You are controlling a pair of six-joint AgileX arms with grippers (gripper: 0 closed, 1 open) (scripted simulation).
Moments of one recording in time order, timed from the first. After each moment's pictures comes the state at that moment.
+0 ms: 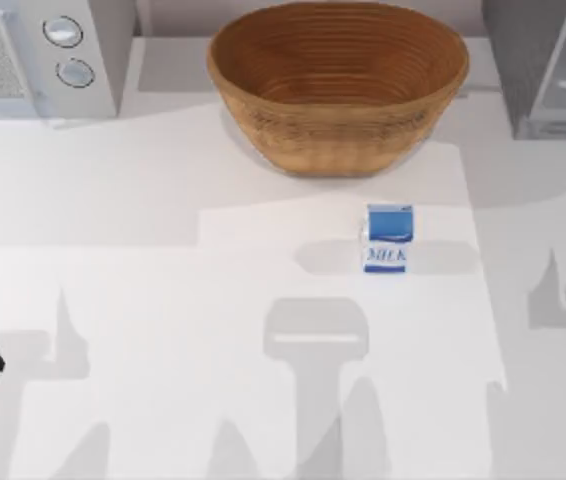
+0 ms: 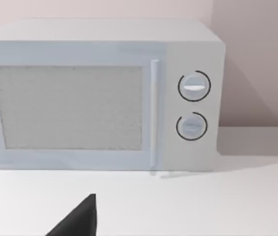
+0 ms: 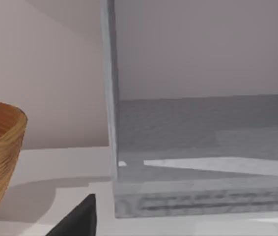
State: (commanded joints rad) left arm 0.00 0.00 0.00 0.00 0.00 0.00; right arm 0.14 0.50 0.14 0.35 0.19 0.04
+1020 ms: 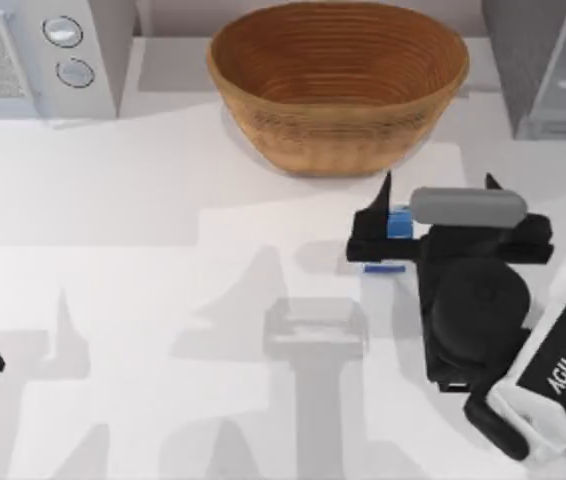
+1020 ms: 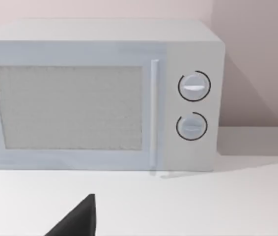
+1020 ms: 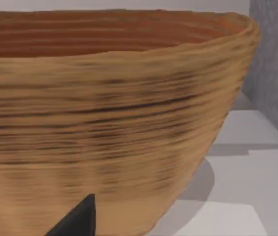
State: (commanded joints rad) left arm 0.00 0.00 0.00 0.00 0.00 0.00; right arm 0.70 2.16 0.62 1.53 0.77 0.04
